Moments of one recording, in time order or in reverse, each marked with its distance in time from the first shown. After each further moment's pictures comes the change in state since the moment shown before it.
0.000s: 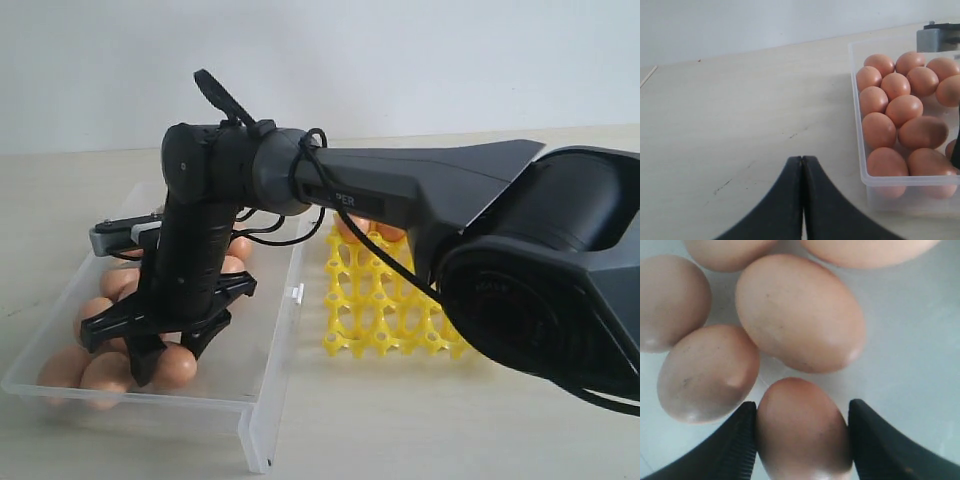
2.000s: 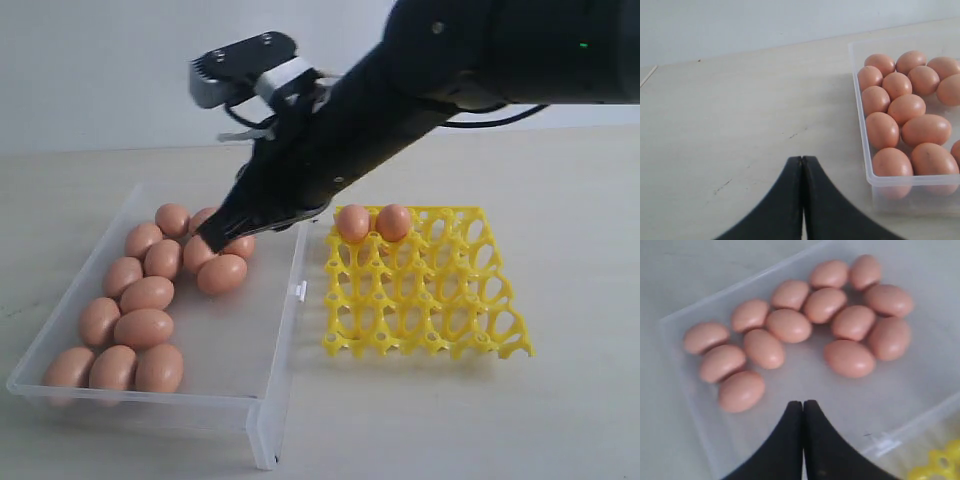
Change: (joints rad) left arm 0.000 0.000 0.000 0.000 0.000 0.000; right arm -0.121 -0.706 0.743 0.102 -0.540 -0.547
